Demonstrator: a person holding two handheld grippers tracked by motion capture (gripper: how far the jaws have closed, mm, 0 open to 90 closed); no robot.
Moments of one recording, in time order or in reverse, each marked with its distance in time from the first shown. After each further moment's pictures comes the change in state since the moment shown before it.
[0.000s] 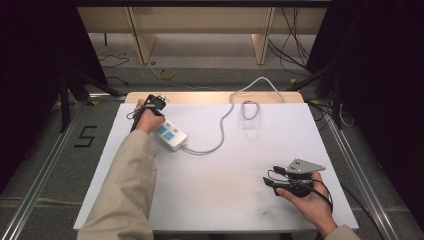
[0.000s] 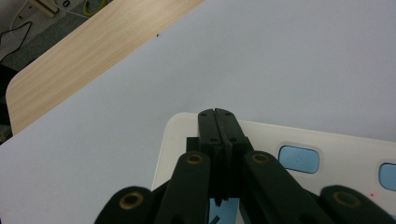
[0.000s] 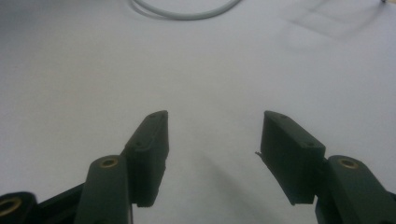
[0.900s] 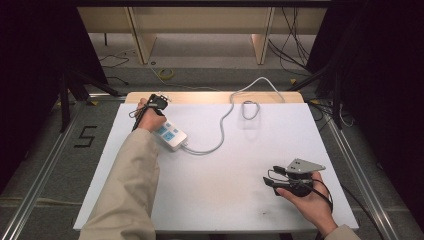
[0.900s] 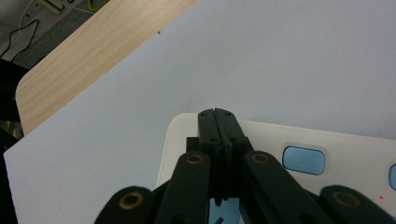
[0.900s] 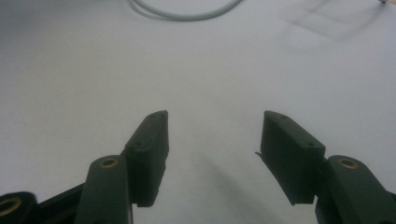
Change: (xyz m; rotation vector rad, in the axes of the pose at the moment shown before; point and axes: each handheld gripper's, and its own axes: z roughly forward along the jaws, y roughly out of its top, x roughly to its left) left arm -0.003 0.006 0.002 0.039 0.031 0.036; right arm 0.000 0.001 0.000 0.000 0.002 0.002
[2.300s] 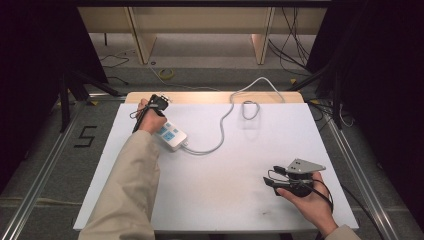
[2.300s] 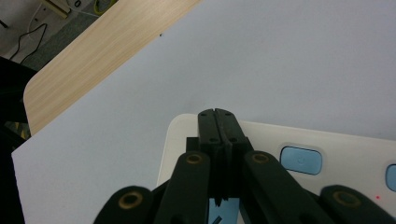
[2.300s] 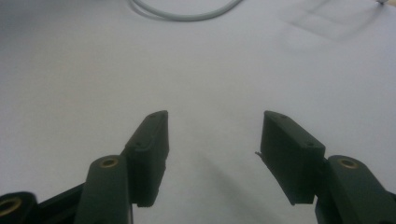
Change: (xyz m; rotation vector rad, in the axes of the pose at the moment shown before) left arm -0.004 0.000 -0.002 -0.005 0.022 0.011; right arm 0.000 0.000 -0.001 -0.001 -0.003 -0.003
